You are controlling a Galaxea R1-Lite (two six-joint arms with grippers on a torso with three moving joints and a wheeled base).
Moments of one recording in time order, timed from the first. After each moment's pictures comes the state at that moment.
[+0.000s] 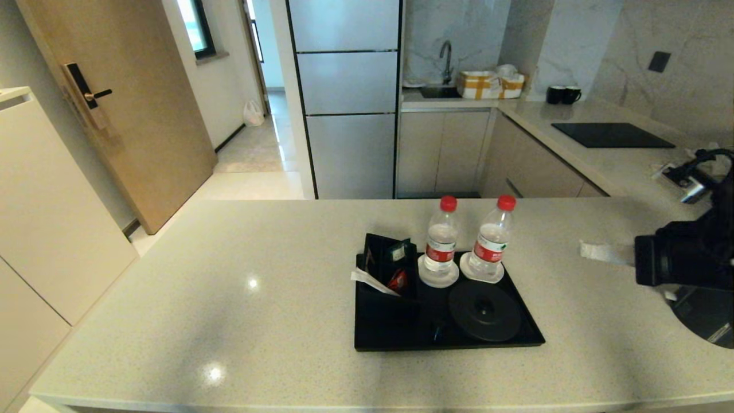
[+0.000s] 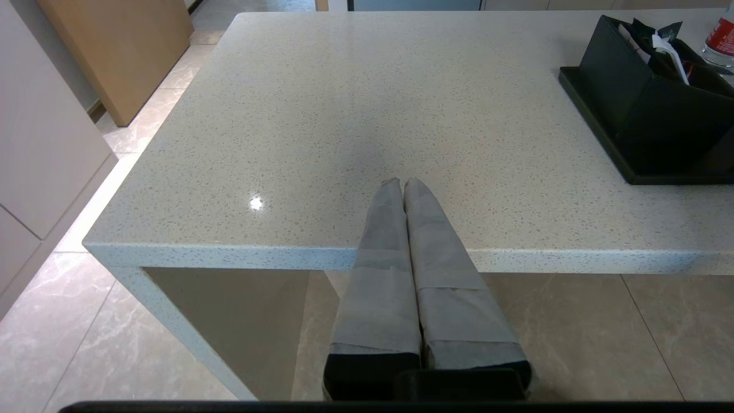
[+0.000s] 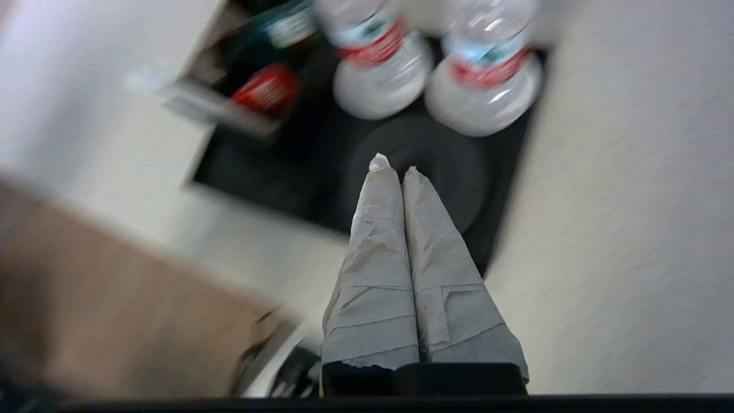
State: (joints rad) left arm 0.00 0.00 0.00 0.04 0.00 0.01; right arm 0.00 1.44 -0.77 -0.13 0.48 -0.01
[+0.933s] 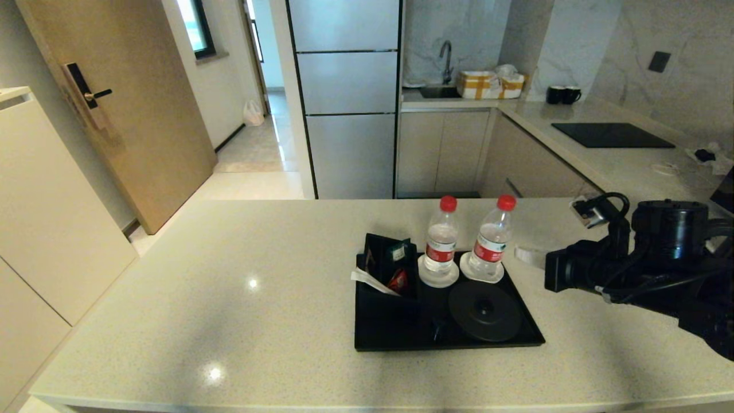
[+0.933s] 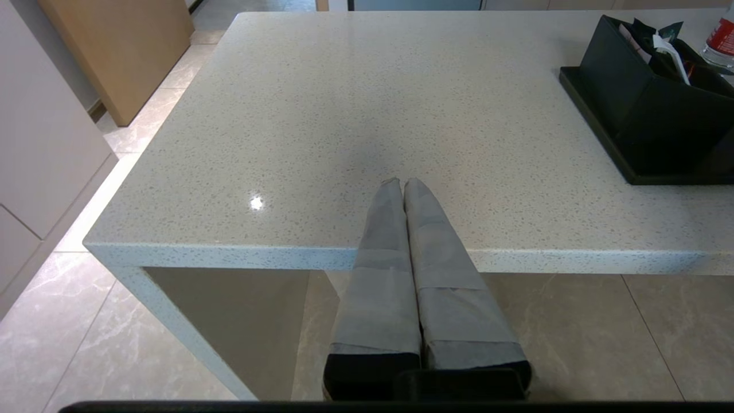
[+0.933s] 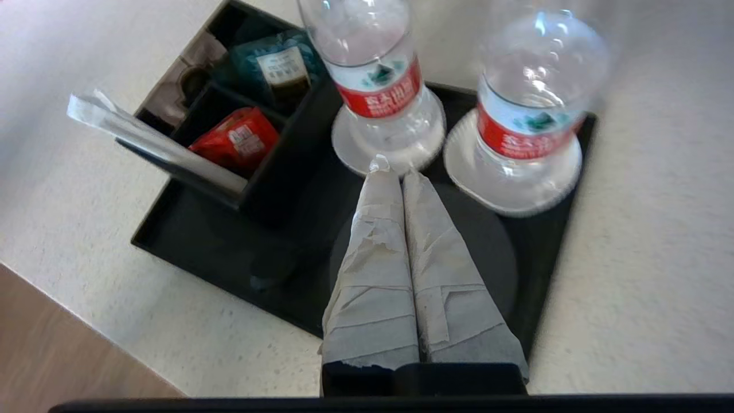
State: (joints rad) left arm 0.00 0.00 0.00 0.04 0.00 0.01; right arm 0.15 1.77 -0.59 -0.80 0.36 0.03
